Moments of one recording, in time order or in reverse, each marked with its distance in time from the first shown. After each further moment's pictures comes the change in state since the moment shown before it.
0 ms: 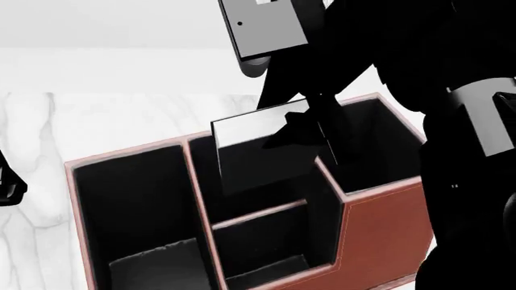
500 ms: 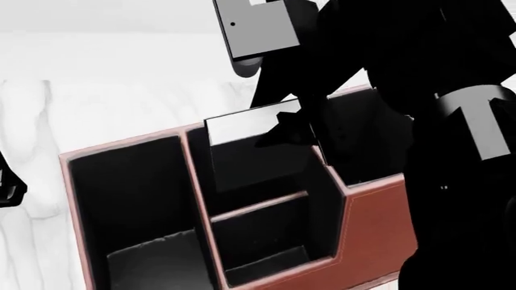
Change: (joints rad) left arm 0.008 -0.007 0.009 -0.002 0.010 0.019 -0.004; right arm -0.023 -0.018 0.159 0.000 -0.144 0.019 0.005
